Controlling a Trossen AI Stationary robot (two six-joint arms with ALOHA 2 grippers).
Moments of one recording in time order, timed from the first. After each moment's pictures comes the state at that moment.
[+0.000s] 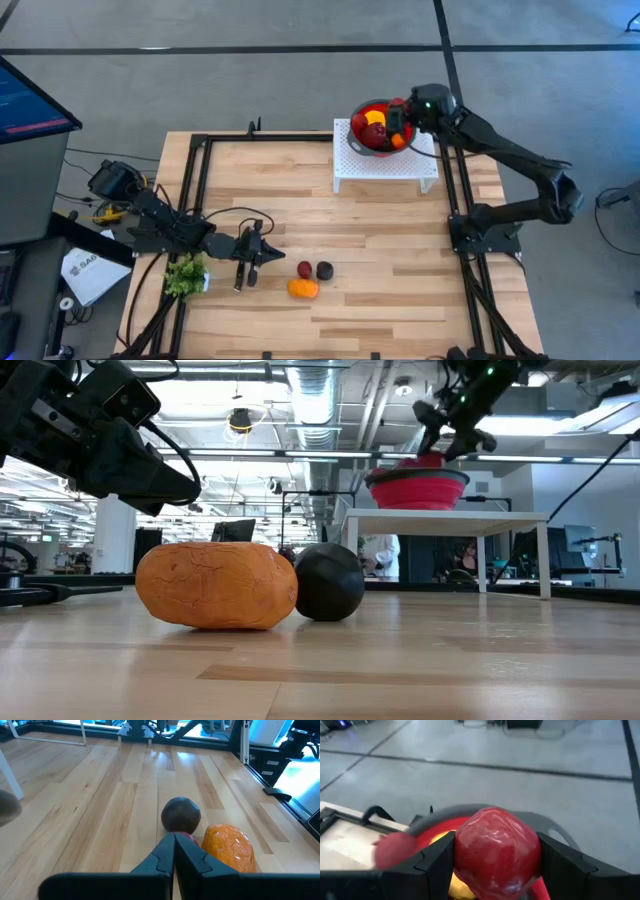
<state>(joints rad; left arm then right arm) -0.46 1.37 0.22 0.84 -0.43 -0.24 -0.72 1.24 1.13 -0.44 0.31 0.39</state>
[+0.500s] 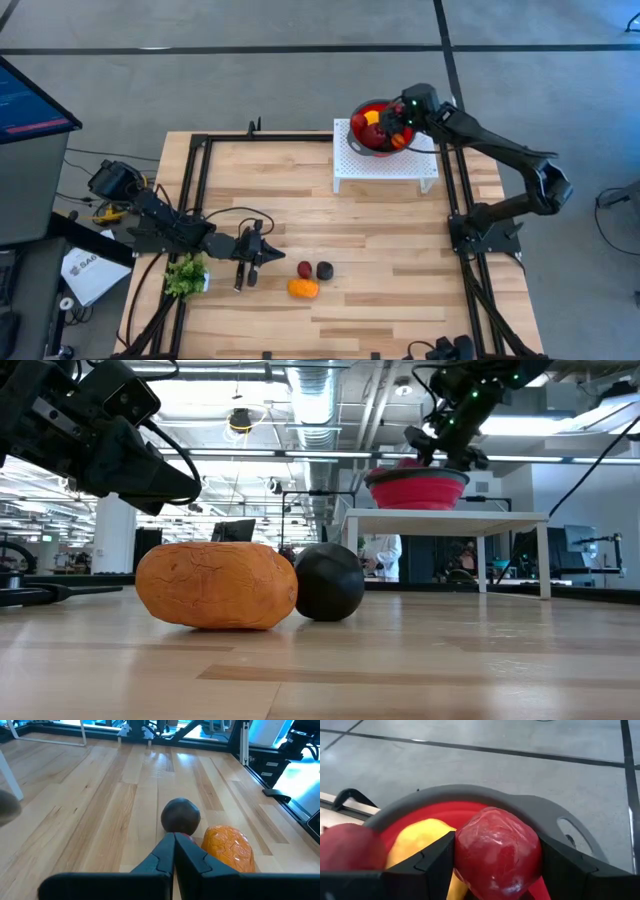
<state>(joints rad) -0.46 1.37 0.22 0.85 -0.43 -0.24 -0.74 1.35 1.13 -0.43 0.30 0.39</state>
